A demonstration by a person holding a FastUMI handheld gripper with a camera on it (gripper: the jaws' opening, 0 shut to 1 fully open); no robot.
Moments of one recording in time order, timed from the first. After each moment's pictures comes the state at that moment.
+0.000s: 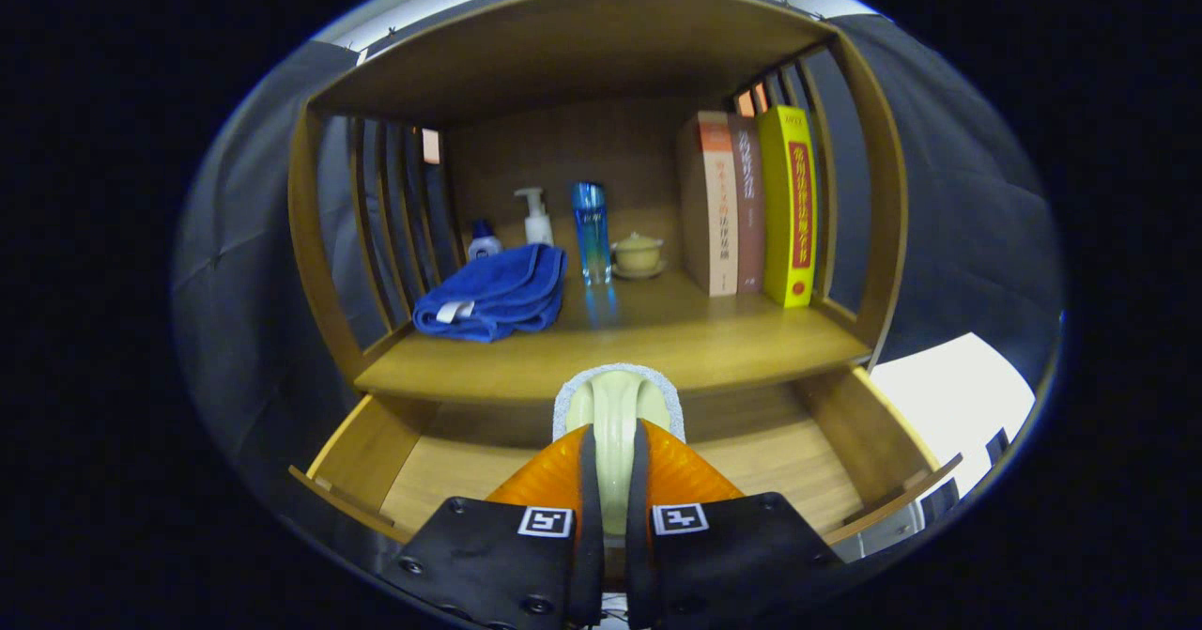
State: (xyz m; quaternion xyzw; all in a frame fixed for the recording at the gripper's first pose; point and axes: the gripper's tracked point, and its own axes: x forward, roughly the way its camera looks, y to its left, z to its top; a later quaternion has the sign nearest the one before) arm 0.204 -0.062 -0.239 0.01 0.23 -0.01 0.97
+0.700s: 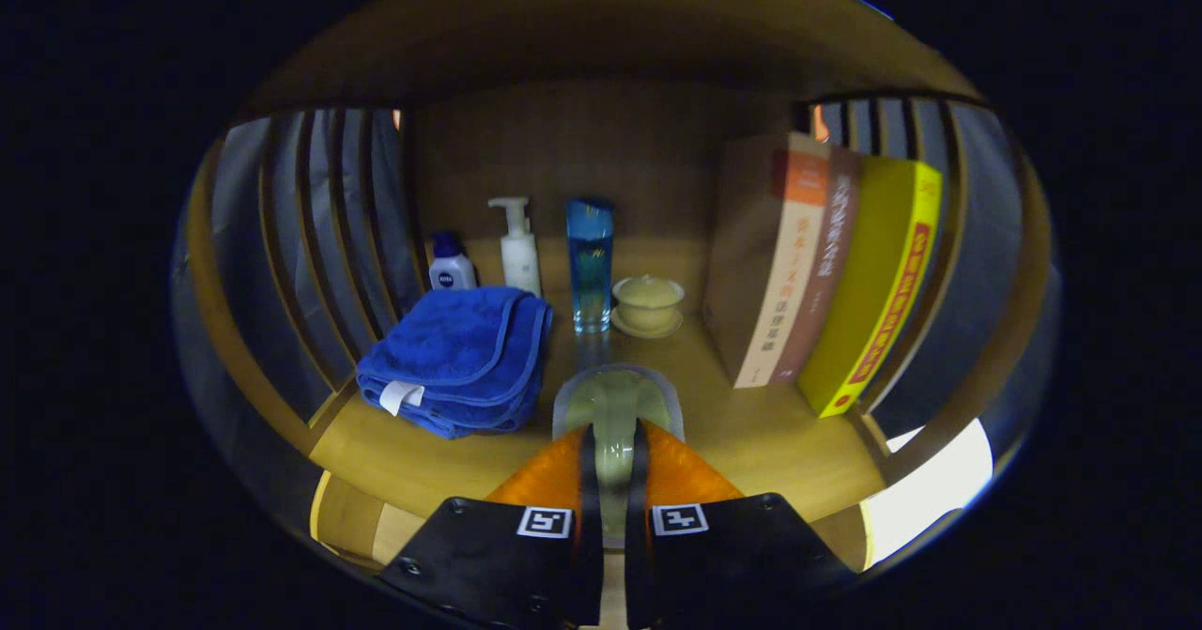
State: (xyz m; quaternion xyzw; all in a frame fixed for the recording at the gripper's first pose) arm 0.350 -0.040 -0.281 -0.02 0.34 0.00 0.94
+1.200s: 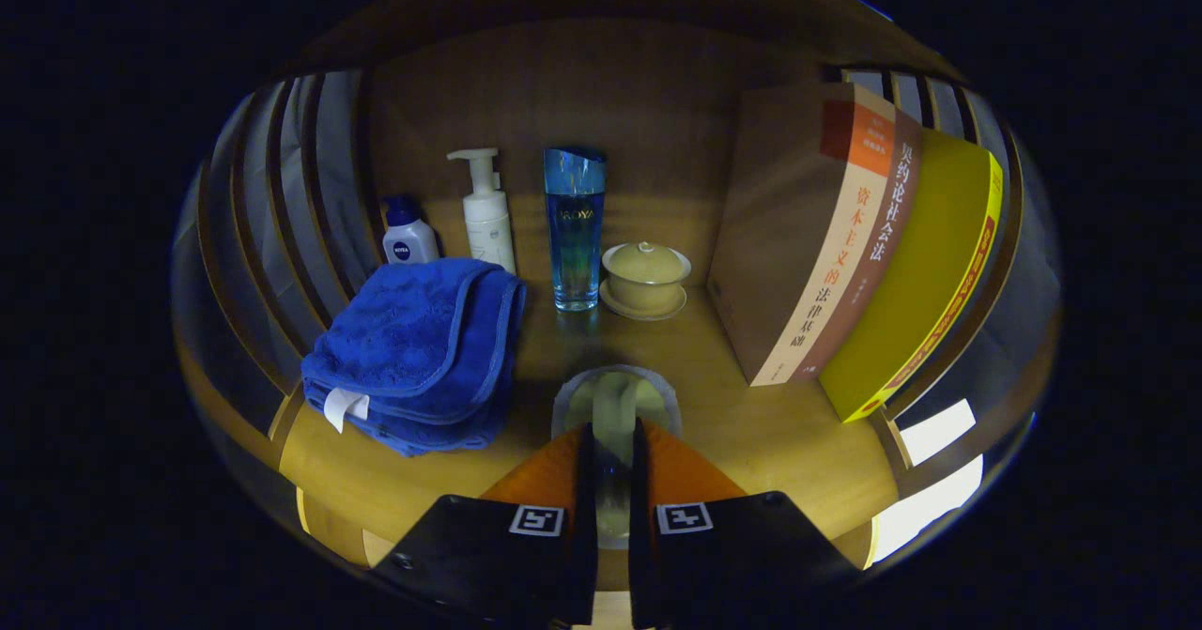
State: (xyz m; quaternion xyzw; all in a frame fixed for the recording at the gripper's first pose) arm 0.384 -0.058 -0.311 -0.06 0.38 -0.02 0.92
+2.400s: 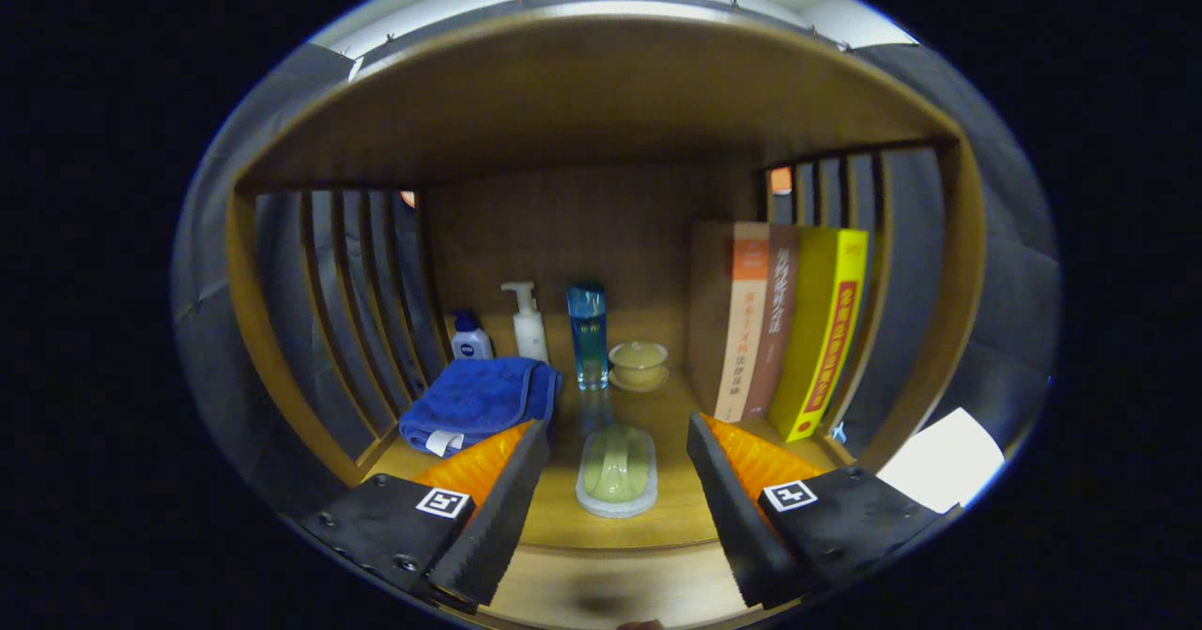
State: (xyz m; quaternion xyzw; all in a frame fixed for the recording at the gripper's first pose) arm 0.305 -0.056 -0.131 -0.03 0.17 -0.02 0.98
